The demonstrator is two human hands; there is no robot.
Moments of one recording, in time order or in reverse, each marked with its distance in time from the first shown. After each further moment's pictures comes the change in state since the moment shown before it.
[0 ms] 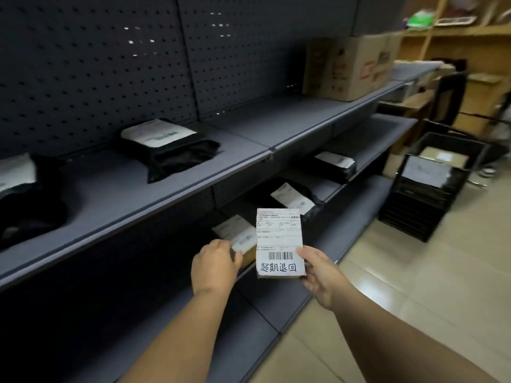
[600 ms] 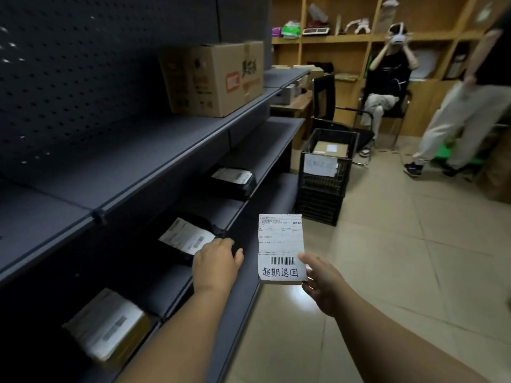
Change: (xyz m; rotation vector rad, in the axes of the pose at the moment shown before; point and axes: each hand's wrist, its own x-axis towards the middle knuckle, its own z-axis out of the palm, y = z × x) left_hand 0.099 0.244 0.106 -0.081 -0.088 0.374; right_hand 0.048 -0.099 -0.207 0.115 0.382 -0.065
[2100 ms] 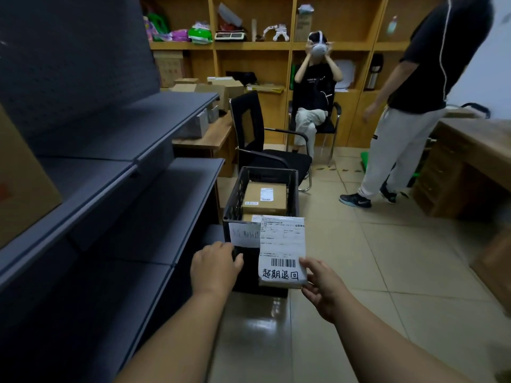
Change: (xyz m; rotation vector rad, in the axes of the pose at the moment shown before) left_hand 0.563 0.330 0.260 0.014 -0.123 0.332; right_hand 0.491 -0.366 -0.178 0.183 0.306 -0.077
